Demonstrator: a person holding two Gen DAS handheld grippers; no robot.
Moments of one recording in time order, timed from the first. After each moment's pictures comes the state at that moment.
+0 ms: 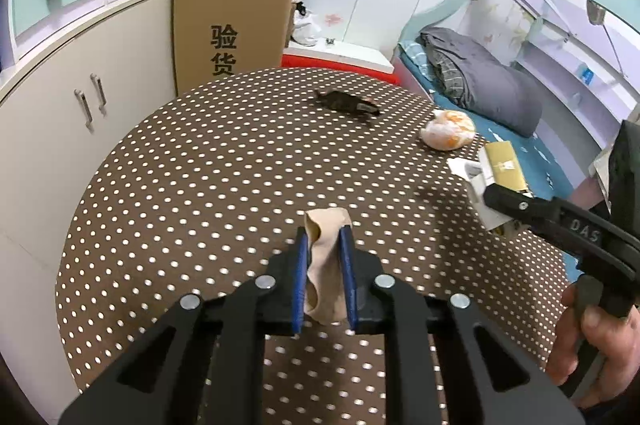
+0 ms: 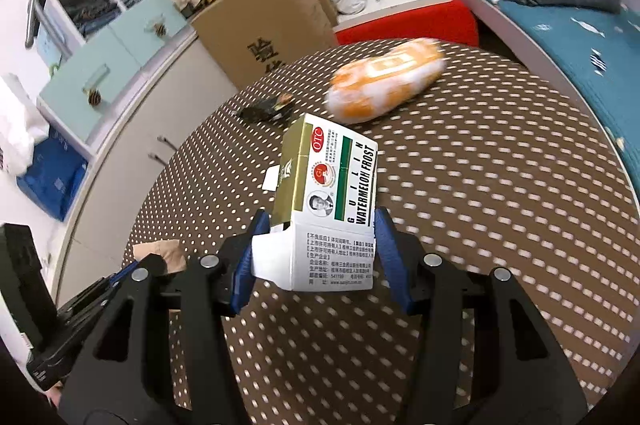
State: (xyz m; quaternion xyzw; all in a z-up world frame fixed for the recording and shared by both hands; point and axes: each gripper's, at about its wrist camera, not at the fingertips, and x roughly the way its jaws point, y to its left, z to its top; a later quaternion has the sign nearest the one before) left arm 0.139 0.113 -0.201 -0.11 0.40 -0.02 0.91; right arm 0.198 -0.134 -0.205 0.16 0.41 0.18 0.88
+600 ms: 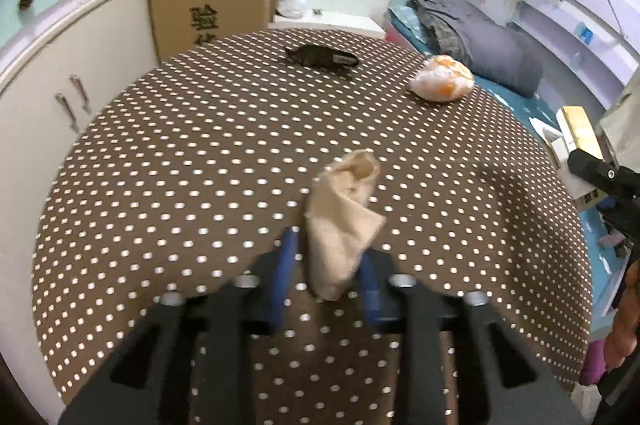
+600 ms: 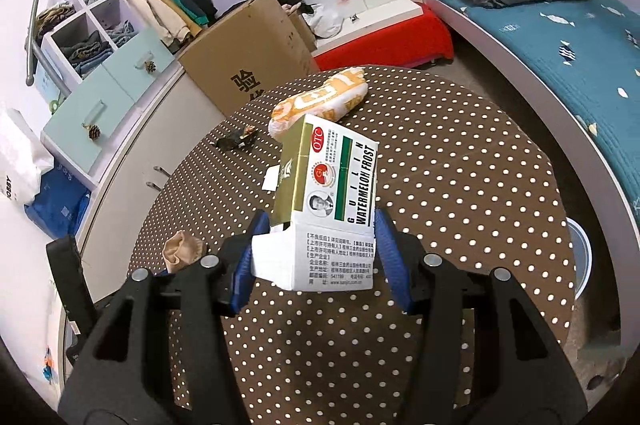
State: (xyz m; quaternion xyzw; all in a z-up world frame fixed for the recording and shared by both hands) left arm 0.159 0.080 -0.230 -0.07 0.45 -0.04 0.89; right arm 0.178 -0.193 -0.196 0.19 0.39 0.16 0.89
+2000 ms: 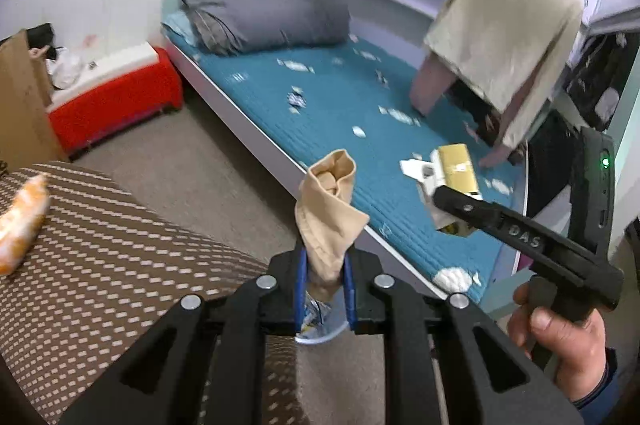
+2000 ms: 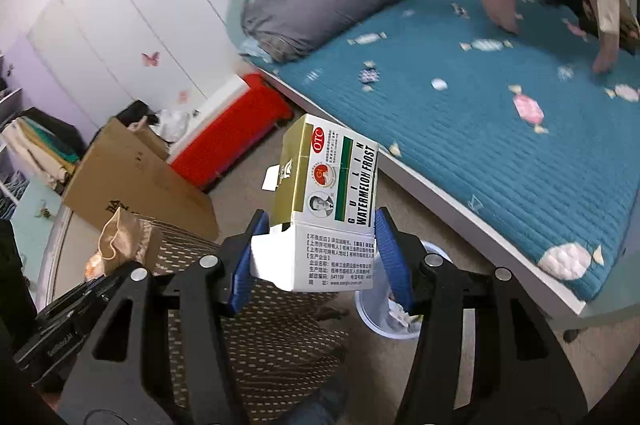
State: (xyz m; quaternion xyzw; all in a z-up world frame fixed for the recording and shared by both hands) left arm 0.230 -0.297 -0.190 0.04 0.43 -0.34 0.84; right arm 0.142 -0.510 -0.228 0.30 0.34 -0.11 0.88
